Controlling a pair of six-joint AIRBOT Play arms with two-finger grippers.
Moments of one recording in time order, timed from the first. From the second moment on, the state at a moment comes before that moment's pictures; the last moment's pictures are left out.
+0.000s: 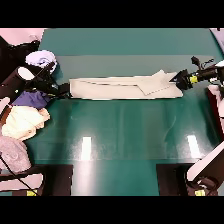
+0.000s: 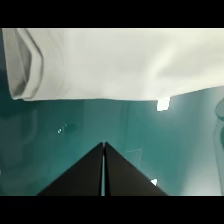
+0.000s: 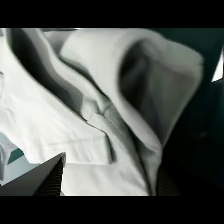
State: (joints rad) left arm 0.00 -1.42 1.16 1.02 -1.05 -1.46; right arm -0.39 -2.15 1.97 -0.80 1.60 1.30
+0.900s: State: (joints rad) left arm -0.37 -1.88 1.83 1.01 -0.89 -1.45; right arm -0.20 -1.88 1.97 -0.66 1.53 1.27
